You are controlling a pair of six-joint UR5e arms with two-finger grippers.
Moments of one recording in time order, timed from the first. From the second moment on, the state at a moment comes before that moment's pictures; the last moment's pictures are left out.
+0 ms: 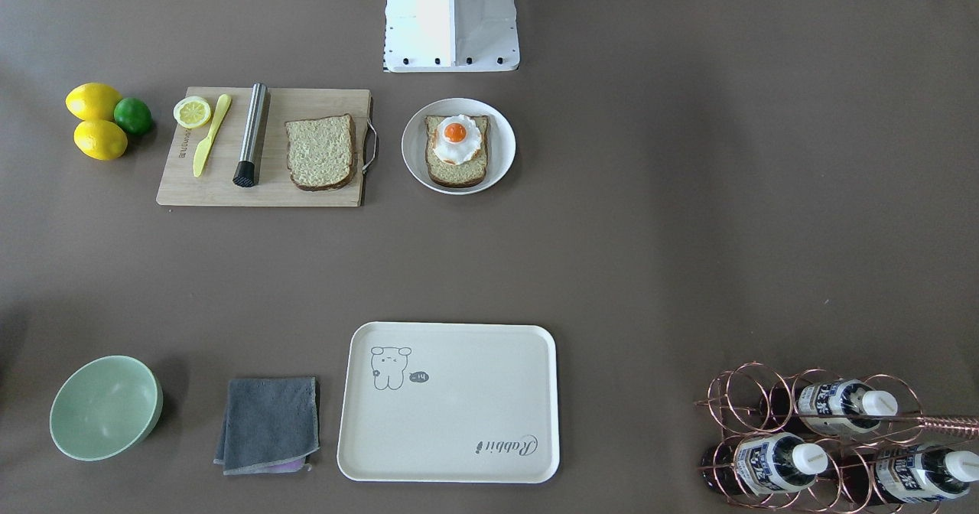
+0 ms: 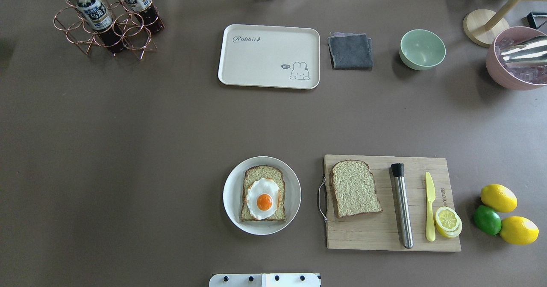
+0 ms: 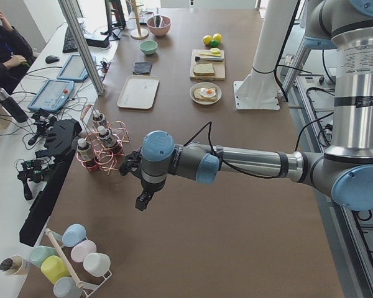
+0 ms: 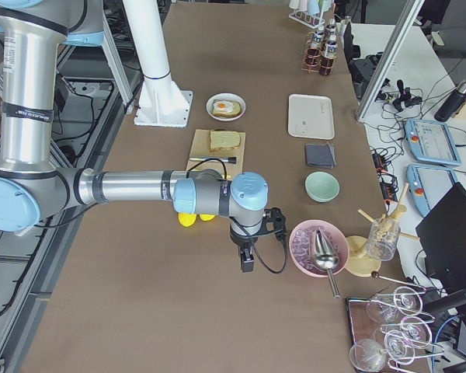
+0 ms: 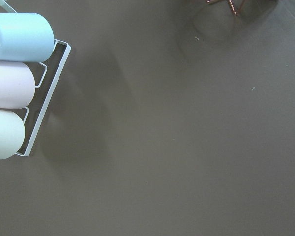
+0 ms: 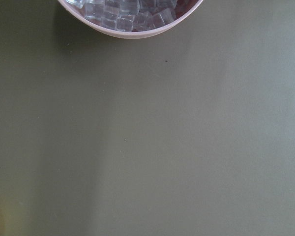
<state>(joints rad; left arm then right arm) -1.59 -1.53 -1.70 -1.76 -2.33 0.26 1.57 -1.72 1.78 -1.63 2.28 -0.22</state>
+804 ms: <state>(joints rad) -1.56 -1.55 -1.71 -1.77 -2.33 0.16 1.57 -1.72 1.78 -1.57 2.30 -0.16</state>
